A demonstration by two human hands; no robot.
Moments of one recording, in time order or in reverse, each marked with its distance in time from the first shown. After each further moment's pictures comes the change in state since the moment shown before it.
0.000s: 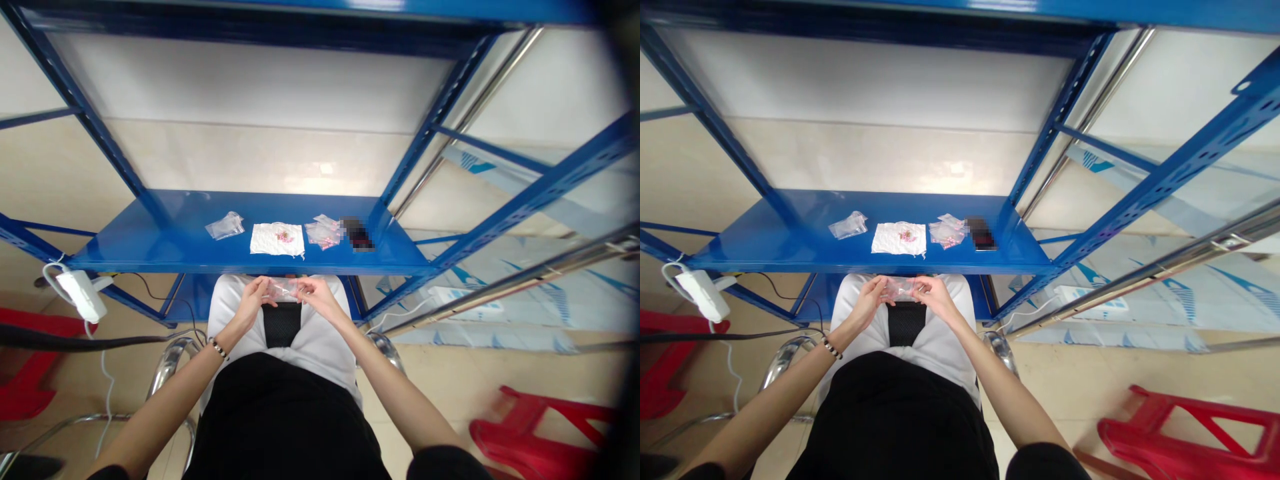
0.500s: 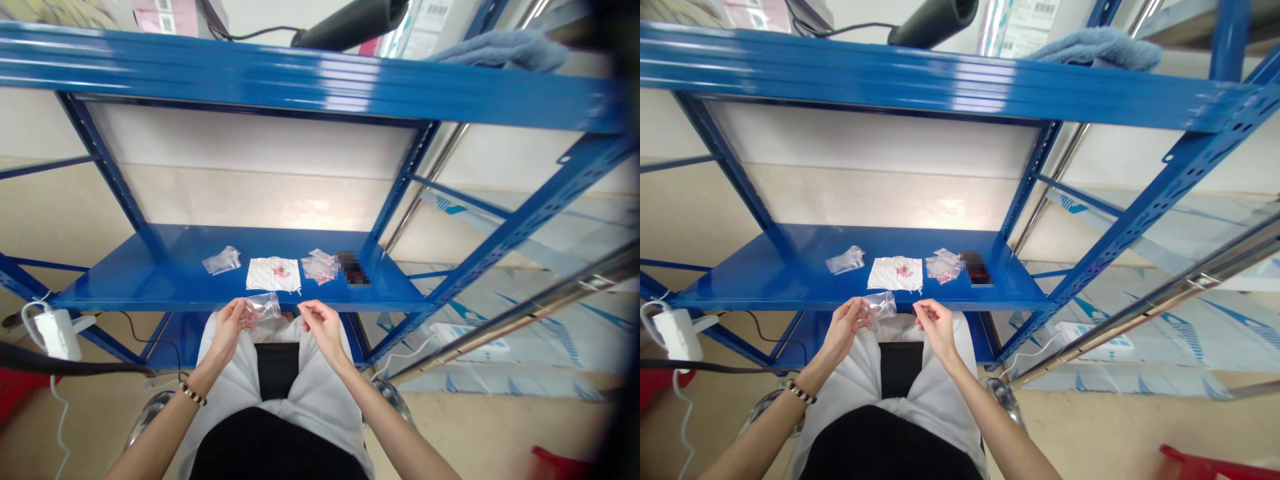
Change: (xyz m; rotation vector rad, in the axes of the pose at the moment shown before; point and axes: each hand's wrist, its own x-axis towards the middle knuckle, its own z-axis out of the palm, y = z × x) left_hand 0.018 0.037 -0.018 -0.051 0.100 0.134; right_hand 0.006 -0.024 -0.001 0.108 0.356 -0.108
